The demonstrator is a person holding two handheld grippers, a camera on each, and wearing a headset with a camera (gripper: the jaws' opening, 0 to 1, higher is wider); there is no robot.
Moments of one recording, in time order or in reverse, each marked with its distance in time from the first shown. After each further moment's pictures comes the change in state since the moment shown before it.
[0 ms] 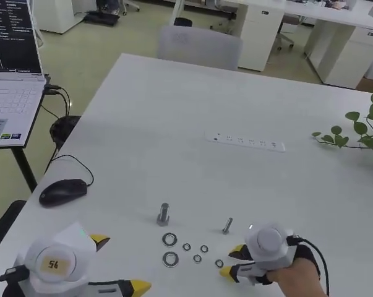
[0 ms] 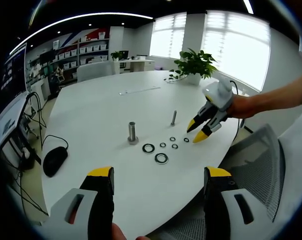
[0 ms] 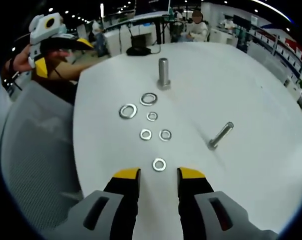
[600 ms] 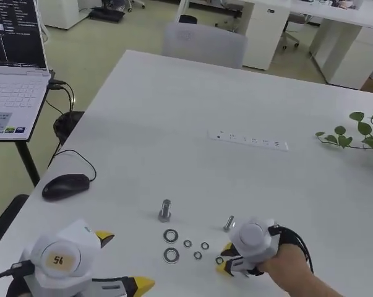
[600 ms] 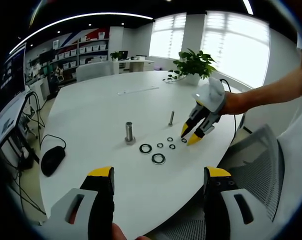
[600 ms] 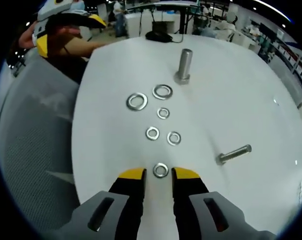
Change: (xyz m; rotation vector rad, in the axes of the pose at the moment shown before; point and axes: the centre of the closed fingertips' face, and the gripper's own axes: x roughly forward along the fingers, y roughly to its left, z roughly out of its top) left arm 0.003 -0.007 -0.001 -0.002 -0.003 -0.008; right arm 0.013 0.001 0.000 -0.181 0.107 0.057
